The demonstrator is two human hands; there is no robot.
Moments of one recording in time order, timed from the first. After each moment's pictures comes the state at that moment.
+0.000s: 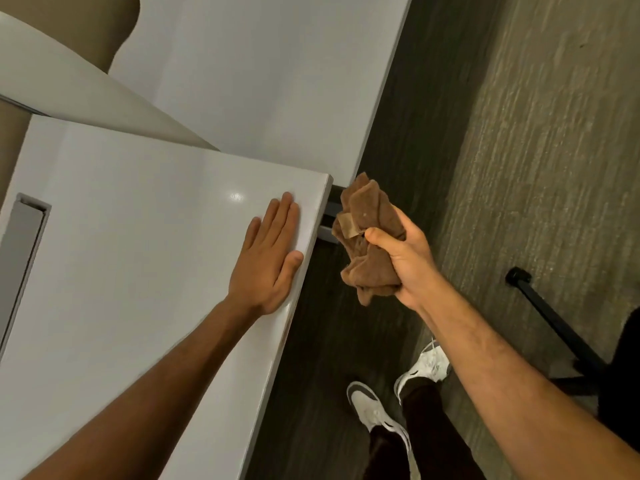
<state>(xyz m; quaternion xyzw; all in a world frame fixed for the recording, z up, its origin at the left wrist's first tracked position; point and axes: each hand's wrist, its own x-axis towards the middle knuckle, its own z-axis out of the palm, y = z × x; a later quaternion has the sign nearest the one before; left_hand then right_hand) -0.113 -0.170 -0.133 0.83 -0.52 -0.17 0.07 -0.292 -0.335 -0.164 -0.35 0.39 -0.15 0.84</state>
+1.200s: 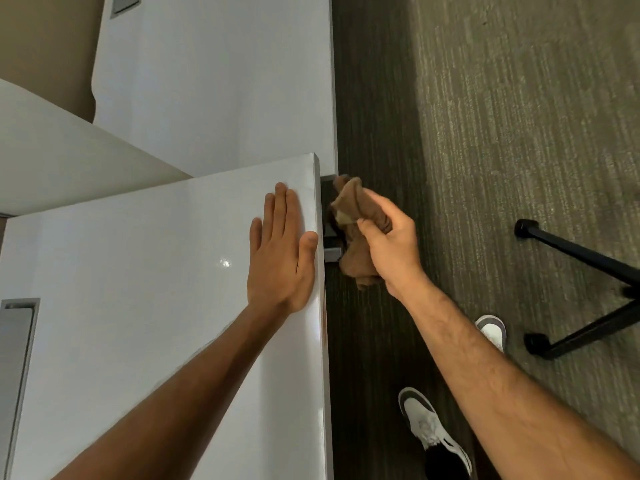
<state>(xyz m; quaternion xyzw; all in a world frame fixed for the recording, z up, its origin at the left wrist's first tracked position) -0.110 -0.166 -0.136 0.81 -0.56 -0.15 0.08 -0.258 -0.250 -0.193 -0.41 0.46 -0.36 0.70</state>
